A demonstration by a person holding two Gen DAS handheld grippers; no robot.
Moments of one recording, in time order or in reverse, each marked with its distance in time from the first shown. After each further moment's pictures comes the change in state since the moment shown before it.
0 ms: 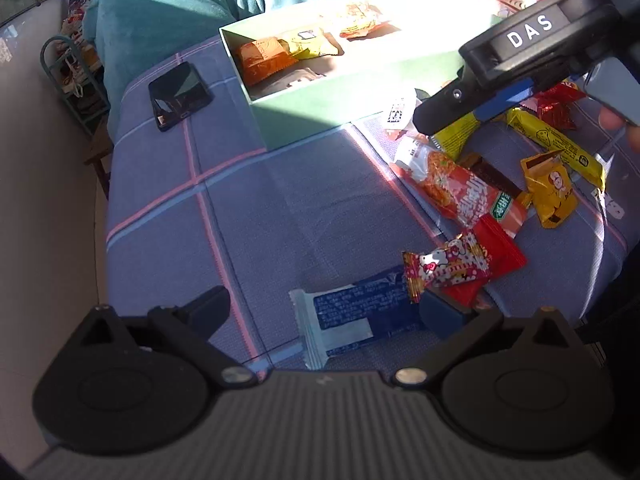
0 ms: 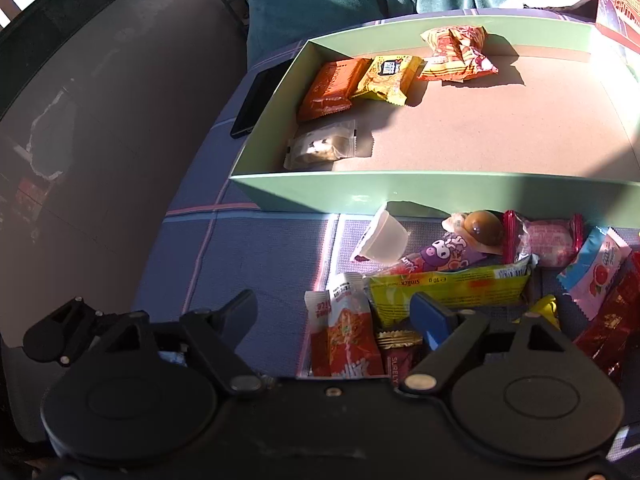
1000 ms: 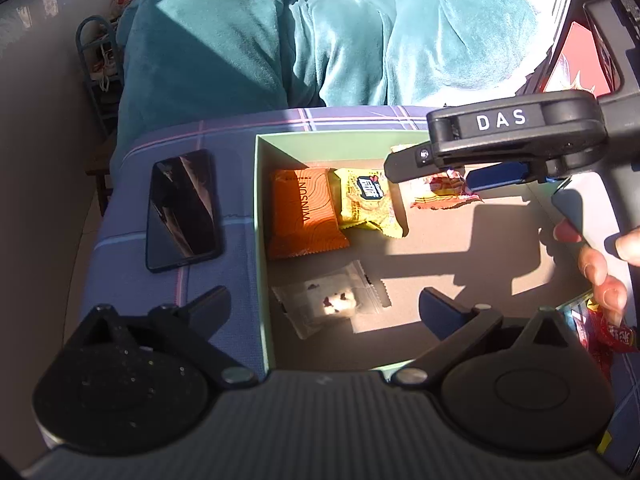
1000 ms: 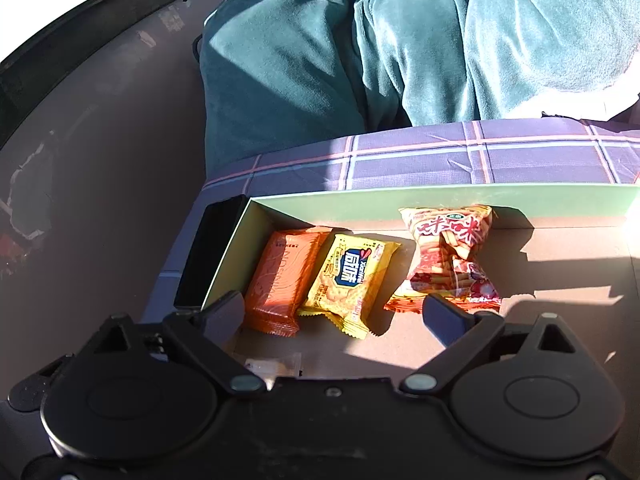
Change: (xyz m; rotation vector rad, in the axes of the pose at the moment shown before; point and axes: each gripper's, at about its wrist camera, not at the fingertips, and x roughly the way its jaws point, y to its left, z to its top) left arm 0.063 0.057 0.170 -0.306 -0.143 -0.013; right arm 0.054 -0.047 0.186 0.001 -0.145 -0.025
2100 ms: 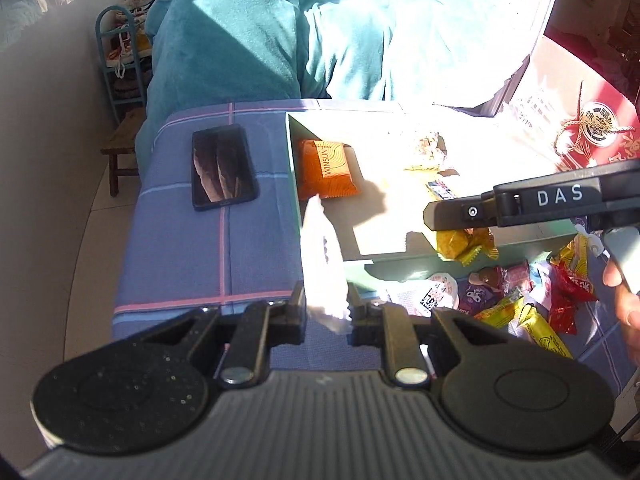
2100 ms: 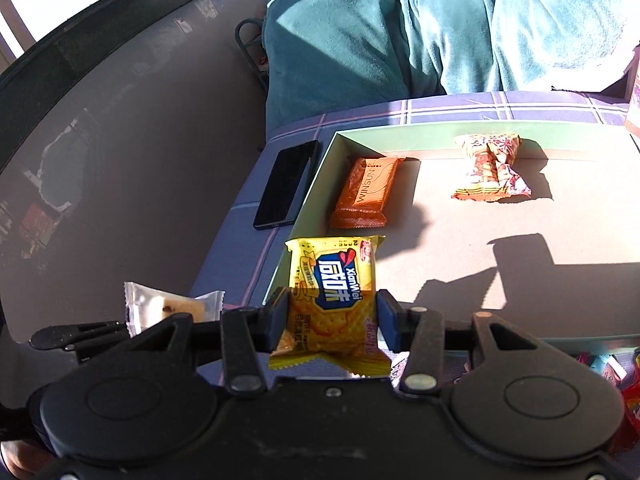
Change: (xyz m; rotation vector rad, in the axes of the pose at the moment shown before) left arm -0.078 0.025 -0.049 -0.038 -0.018 -0.036; right arm -0.072 0.062 -0.084 -0.031 0.000 0.038
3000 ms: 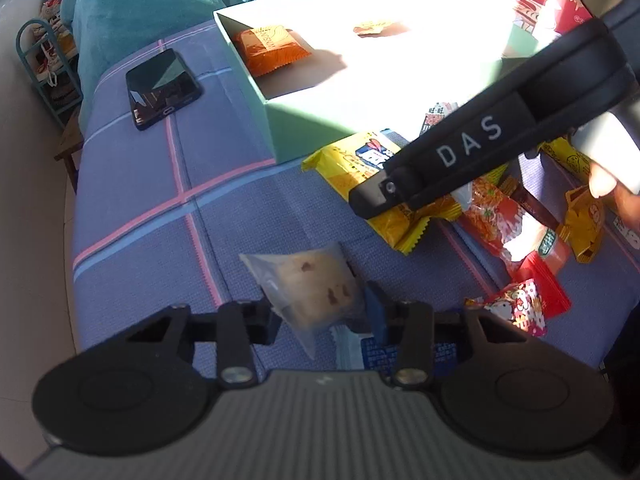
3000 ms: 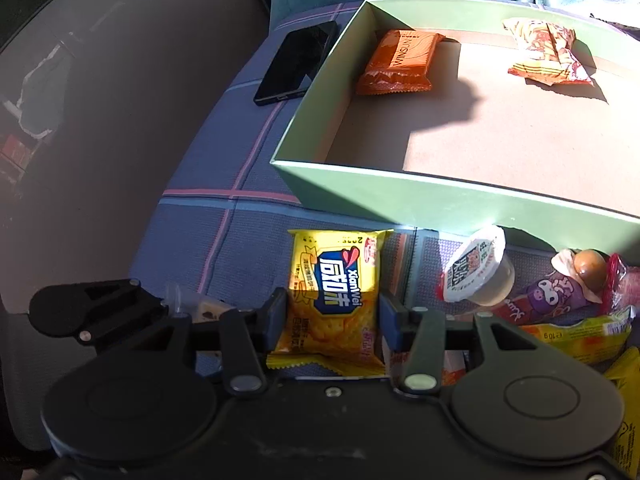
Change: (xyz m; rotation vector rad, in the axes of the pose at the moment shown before) left arm 0.042 0.005 -0.092 0.283 0.188 -0.060; right arm 0.078 0.038 -0.081 -0.062 0.212 -0.038
